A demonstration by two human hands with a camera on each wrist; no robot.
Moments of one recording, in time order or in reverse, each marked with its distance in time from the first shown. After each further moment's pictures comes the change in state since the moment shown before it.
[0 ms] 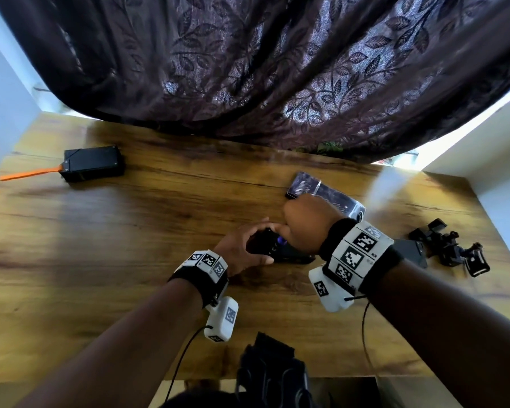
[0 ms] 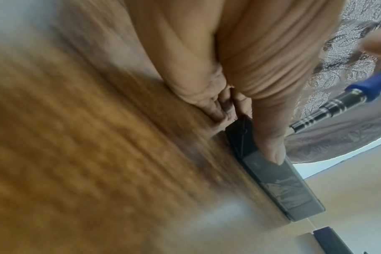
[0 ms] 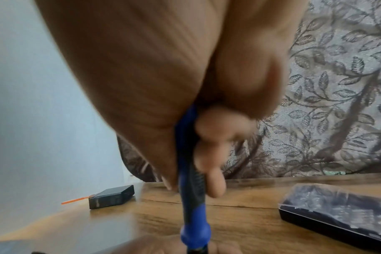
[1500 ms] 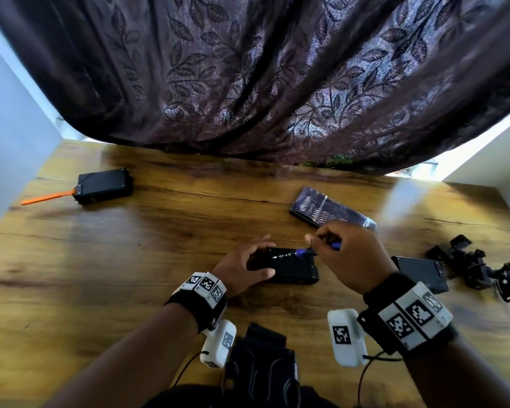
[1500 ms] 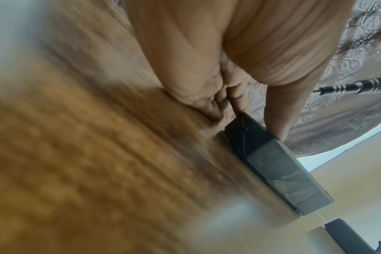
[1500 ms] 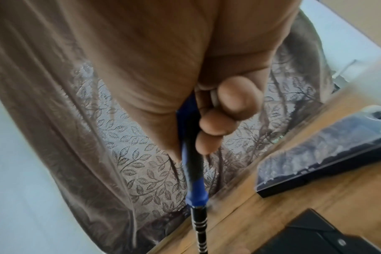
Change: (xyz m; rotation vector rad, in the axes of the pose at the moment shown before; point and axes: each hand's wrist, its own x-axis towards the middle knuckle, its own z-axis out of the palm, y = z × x) left_hand -0.002 0.011 0.002 0.050 0.037 -0.044; right_hand -0.040 0.056 0.052 0.746 0.506 0.191
